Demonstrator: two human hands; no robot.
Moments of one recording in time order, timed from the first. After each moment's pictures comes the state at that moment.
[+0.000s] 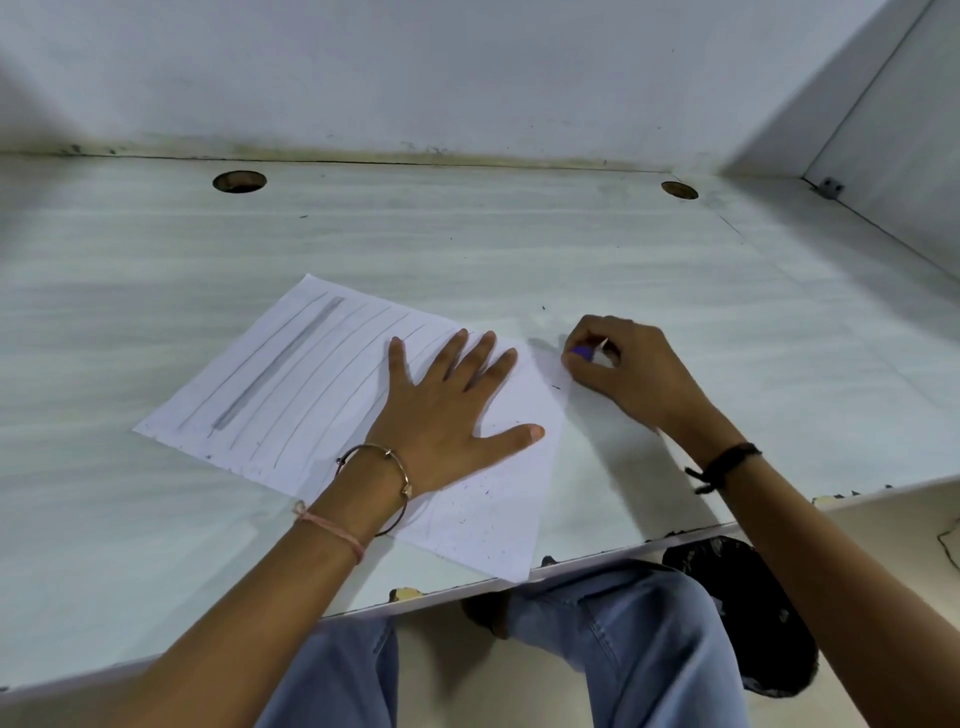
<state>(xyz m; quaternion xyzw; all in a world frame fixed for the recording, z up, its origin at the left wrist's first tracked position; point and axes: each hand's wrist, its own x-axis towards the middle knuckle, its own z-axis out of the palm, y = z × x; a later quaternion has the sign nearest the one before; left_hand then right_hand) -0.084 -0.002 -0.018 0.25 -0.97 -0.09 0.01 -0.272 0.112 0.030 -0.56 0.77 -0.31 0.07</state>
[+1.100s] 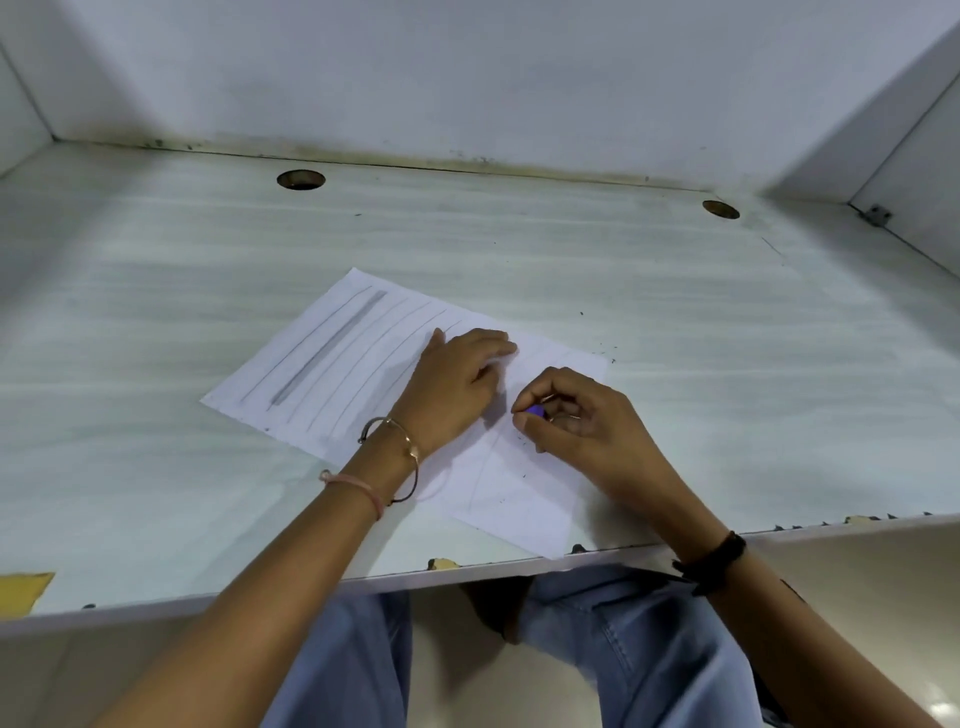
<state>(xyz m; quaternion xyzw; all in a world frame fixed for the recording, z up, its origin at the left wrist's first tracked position) -0.067 -0.012 0.003 0.28 -0.86 -0.38 0.20 -0.180 0.121 0.018 -0.52 0.67 -0.45 0.27</state>
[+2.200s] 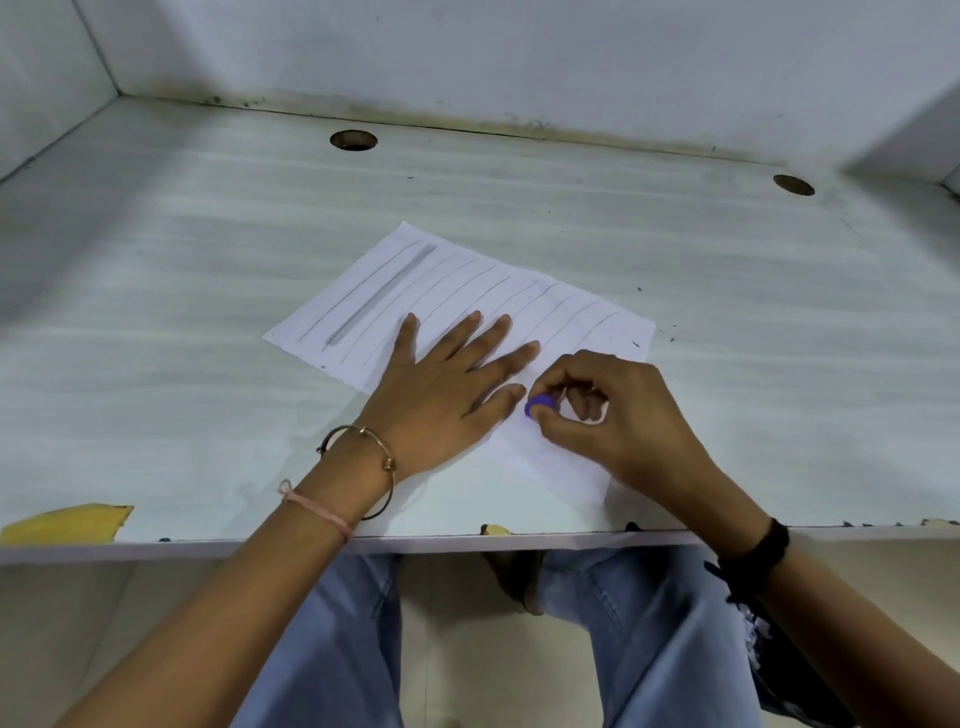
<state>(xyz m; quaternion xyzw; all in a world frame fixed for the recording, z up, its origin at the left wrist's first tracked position) -0.003 -0.010 -0.014 0.29 -0.95 -0.09 0.01 -0.152 0.112 0.028 -0.63 0.69 -0.32 0.15</state>
